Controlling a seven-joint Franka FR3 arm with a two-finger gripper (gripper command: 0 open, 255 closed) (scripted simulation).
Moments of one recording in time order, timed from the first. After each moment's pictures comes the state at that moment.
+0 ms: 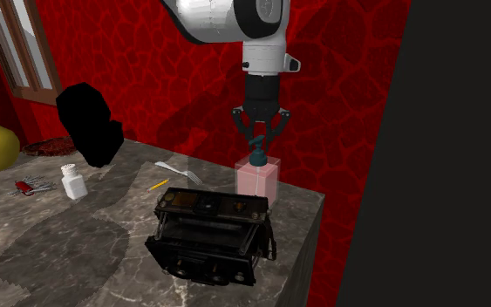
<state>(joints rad) -0.10 0.18 -0.32 -1.93 0.11 2.11 -0.51</state>
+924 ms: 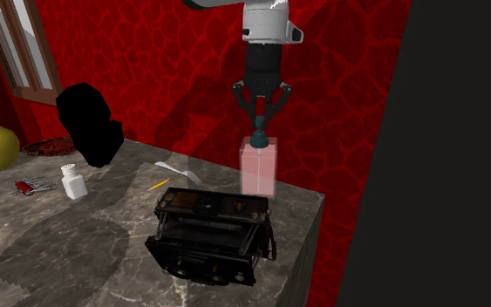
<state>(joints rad) -0.10 0.14 -0.33 -1.83 0.09 1.97 -0.49</state>
